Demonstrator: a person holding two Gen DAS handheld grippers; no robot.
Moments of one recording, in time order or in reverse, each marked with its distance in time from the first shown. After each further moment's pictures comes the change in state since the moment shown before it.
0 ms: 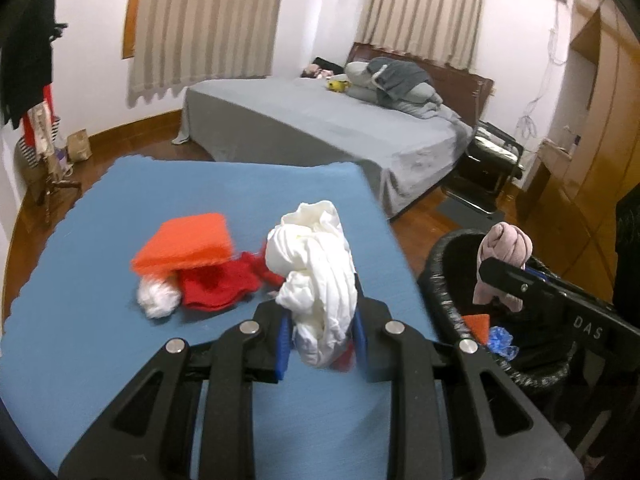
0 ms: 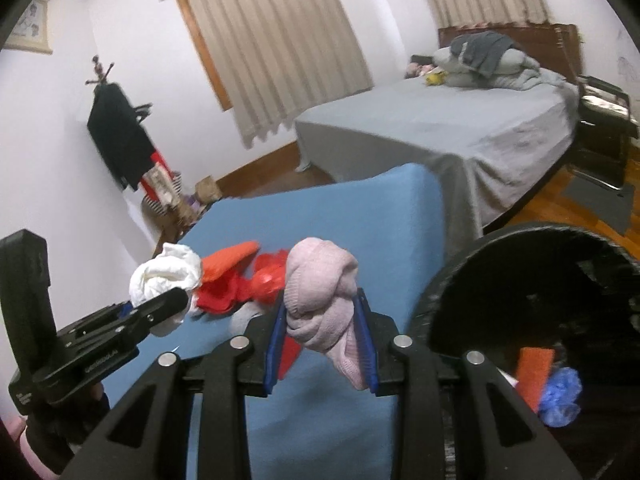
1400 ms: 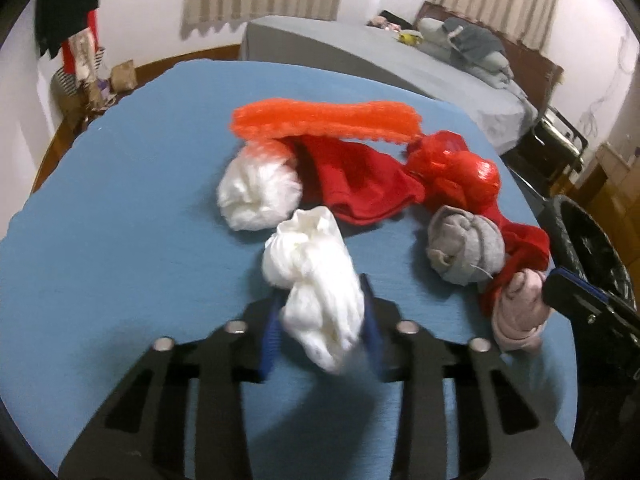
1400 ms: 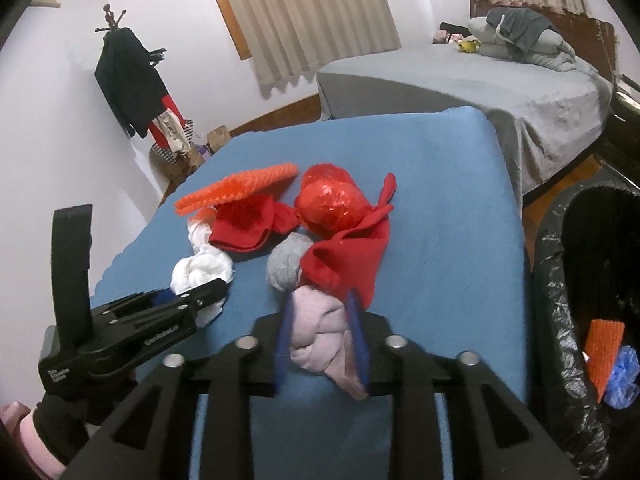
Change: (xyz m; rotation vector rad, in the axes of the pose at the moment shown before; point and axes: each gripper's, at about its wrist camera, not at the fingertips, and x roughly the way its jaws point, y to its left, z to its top) left arm 0.058 0.119 -0.056 -0.141 0.196 0.159; right arm 0.093 0.071 -0.057 -0.080 0.172 0.046
